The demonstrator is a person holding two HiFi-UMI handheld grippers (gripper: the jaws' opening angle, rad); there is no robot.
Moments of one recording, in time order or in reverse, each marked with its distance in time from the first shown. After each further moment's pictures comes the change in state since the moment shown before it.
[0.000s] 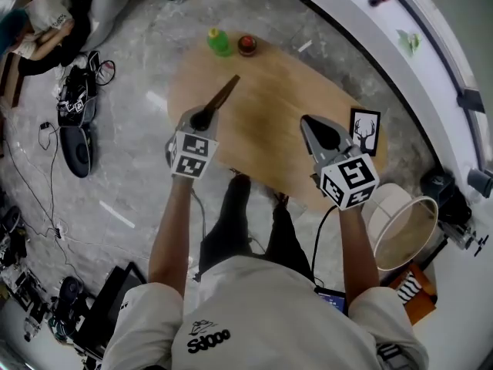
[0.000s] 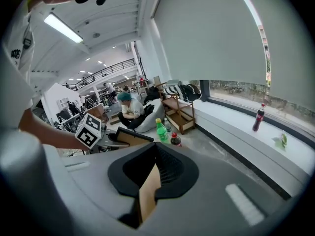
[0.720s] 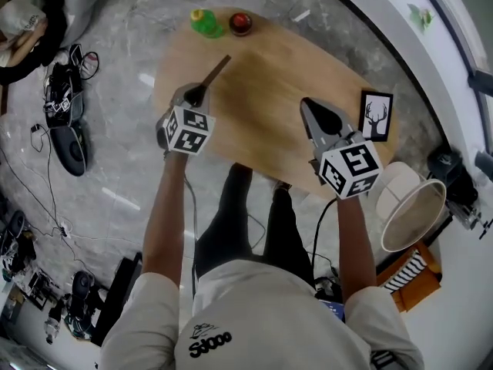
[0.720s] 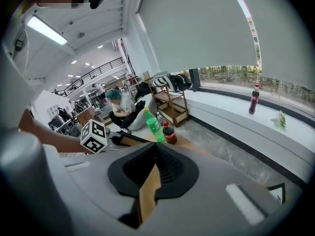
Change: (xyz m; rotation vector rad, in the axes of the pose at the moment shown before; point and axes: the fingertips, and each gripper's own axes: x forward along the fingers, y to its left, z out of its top) left arm 0.093 0.035 -0.055 0.137 0.181 -0.010; right arm 0.059 -0.038 -0.045 0.122 0.038 -0.058
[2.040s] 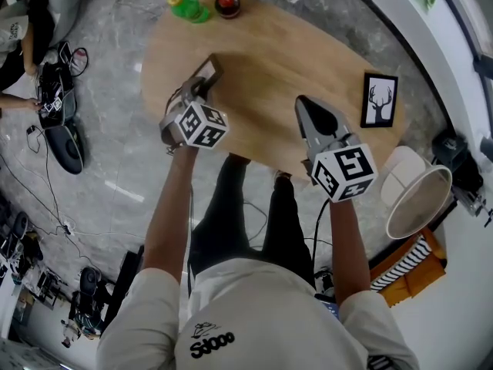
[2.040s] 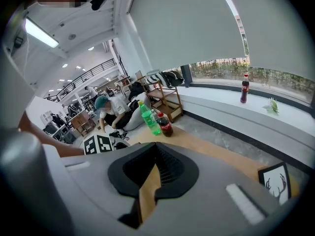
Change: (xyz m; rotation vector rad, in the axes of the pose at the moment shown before) left arm 0.044 -0.034 -0.034 0.218 0.152 0.095; right arm 0.001 -0.002 -0.044 0.085 0.001 -0.058
